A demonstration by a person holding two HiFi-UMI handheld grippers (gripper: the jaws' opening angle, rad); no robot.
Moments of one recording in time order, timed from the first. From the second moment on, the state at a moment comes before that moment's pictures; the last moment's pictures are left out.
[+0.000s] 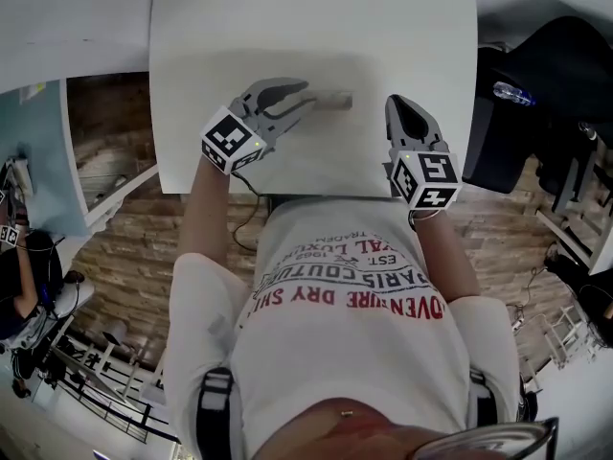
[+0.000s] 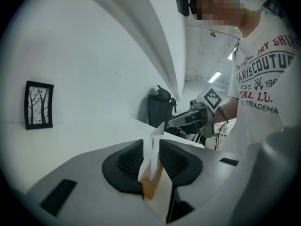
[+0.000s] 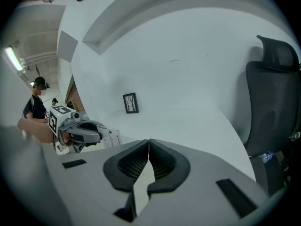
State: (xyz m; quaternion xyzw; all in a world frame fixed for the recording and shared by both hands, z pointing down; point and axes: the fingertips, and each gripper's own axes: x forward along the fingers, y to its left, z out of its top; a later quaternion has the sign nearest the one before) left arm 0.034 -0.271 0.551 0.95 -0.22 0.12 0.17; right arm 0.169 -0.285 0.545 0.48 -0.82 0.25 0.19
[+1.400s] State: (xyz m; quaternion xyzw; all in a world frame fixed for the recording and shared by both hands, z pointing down) left arm 0.042 -0.252 0.511 0.99 -0.08 0.12 0.09; right arm 0.169 -0.270 0.533 0.51 -0.81 0.22 0.21
